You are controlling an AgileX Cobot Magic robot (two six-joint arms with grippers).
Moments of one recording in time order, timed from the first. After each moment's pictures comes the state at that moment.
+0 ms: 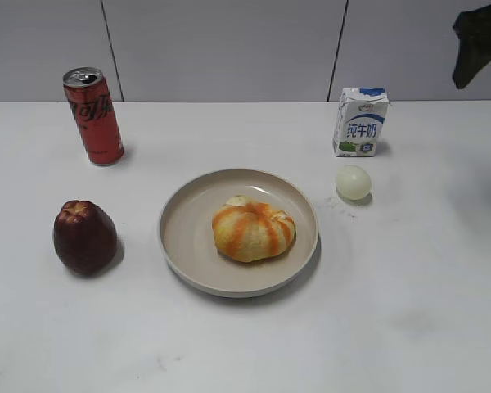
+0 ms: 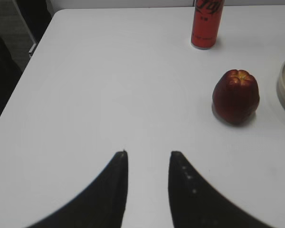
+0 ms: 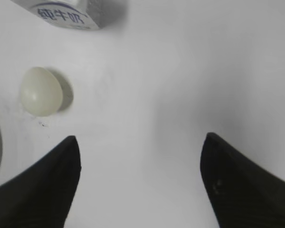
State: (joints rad) left arm -0.07 -0.01 -0.48 -0.03 1.09 0.00; right arm 0.06 1.91 -1.78 0.07 1.21 -0.07
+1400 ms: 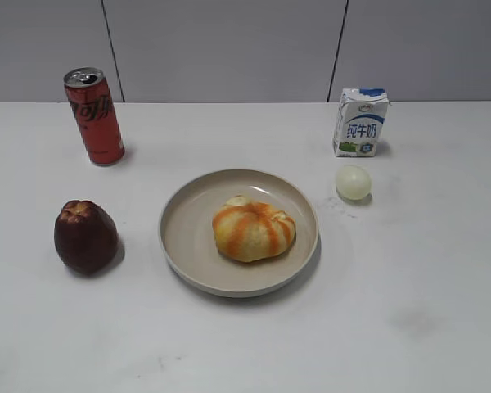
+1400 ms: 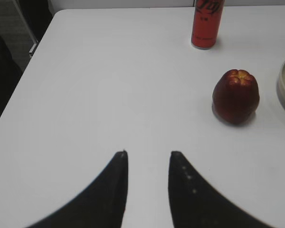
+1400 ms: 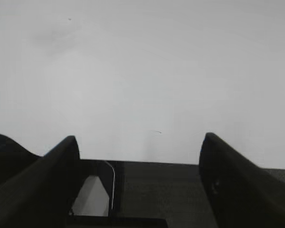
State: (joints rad) left arm -0.07 -0.01 -0.48 -0.03 1.09 0.00; right arm 0.05 0.56 -0.51 0.05 1.04 -0.06
